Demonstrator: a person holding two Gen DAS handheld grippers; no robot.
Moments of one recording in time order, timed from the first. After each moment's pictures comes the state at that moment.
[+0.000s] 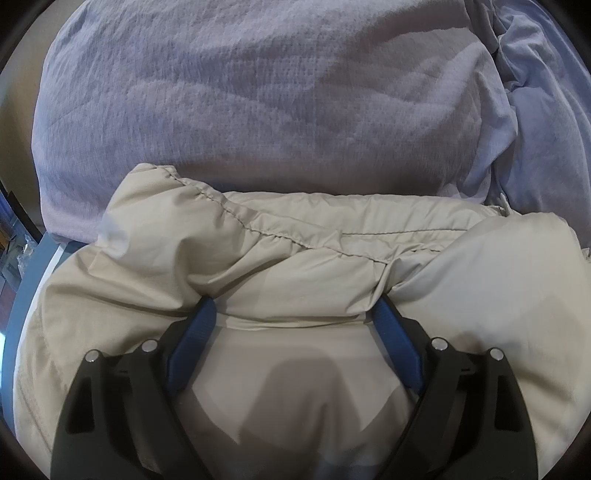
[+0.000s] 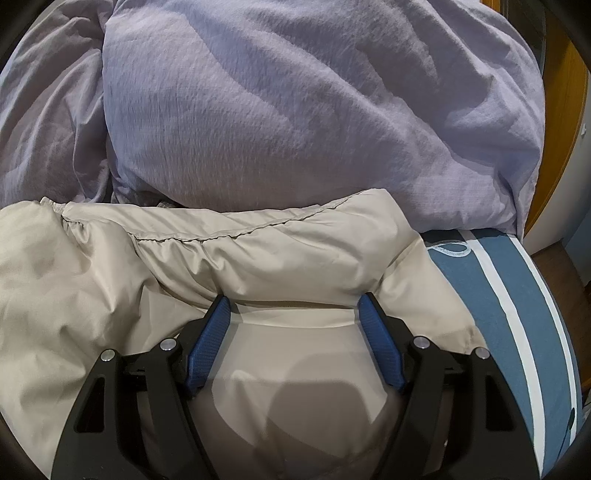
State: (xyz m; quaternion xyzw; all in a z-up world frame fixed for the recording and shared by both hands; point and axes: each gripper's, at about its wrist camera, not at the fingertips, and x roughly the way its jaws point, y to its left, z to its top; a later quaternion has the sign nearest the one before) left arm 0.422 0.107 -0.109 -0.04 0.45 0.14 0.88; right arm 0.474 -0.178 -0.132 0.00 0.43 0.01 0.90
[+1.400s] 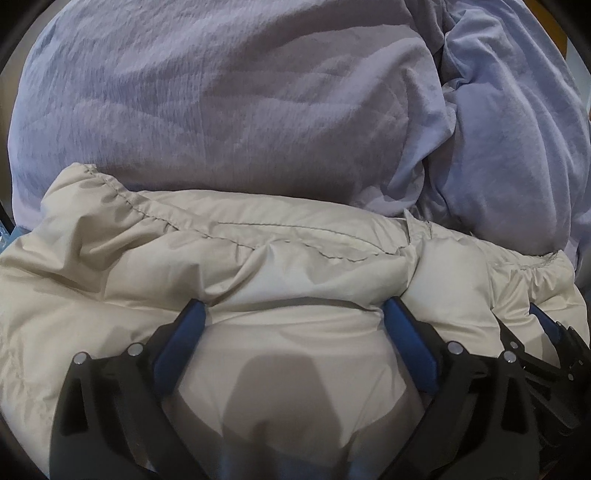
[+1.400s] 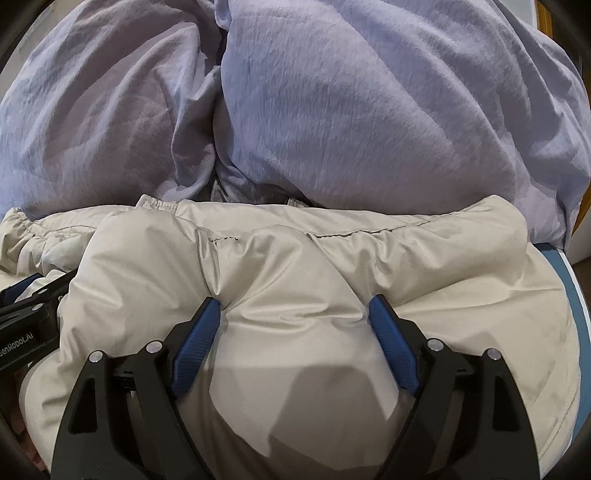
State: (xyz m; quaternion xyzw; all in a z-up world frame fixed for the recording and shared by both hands) left arm 0.428 0.067 -0.131 -0.08 0.44 0.09 0.89; right arm 0.471 -0.098 -0.136 0.00 0.43 0.09 0.90
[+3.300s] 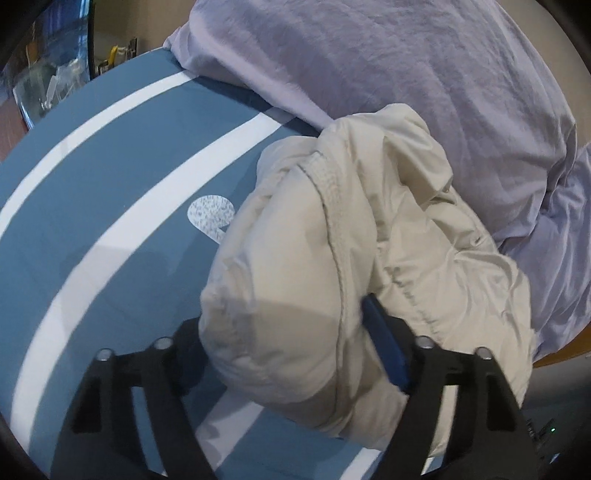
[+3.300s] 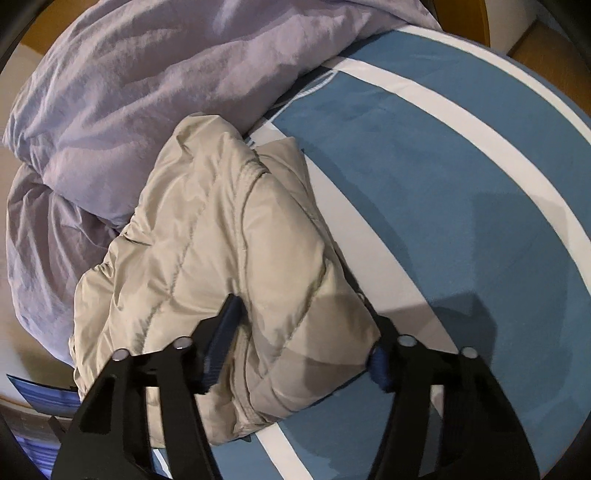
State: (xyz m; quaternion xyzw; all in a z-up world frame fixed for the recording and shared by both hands) left arm 0.289 0.263 -0.125 -0.33 0.46 0.18 0.80; right arm 0.370 -0.304 -0.154 0.34 0.52 -0.01 0.79
